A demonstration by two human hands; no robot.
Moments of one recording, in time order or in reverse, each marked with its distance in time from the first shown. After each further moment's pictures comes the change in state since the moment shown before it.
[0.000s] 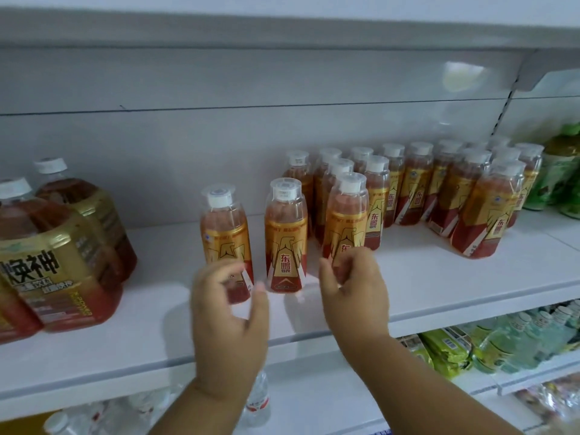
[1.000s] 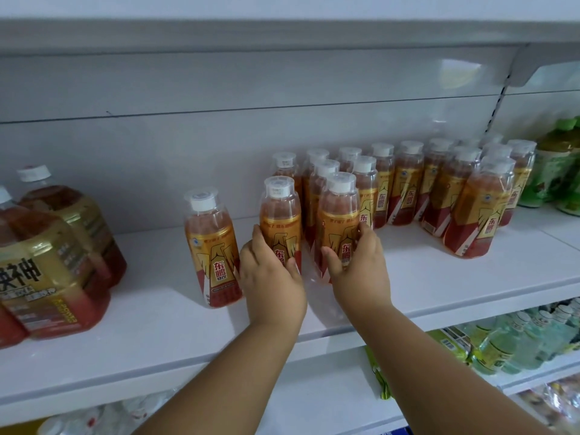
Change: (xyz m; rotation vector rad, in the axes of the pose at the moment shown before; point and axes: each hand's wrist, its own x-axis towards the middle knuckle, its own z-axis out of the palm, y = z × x) left_hand 0.023 0.023 0.099 0.297 -0.156 -0.206; right_hand 0.050 0.023 -0.013 -0.096 -0.045 -0.073
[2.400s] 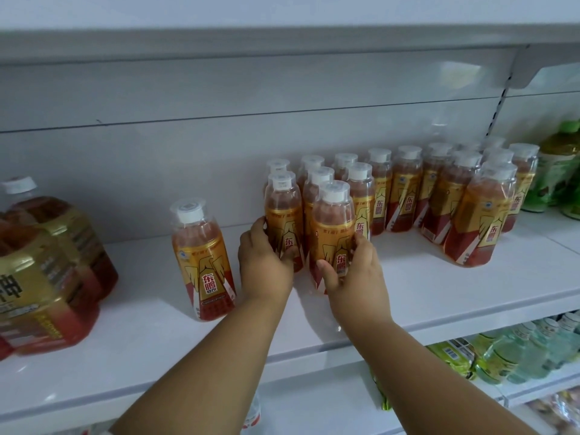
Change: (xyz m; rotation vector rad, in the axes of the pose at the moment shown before) left_hand 0.055 -0.015 0.034 -0.133 -0.050 0.084; right_hand 0.001 0.008 -0.001 0.030 -0.016 -0.043
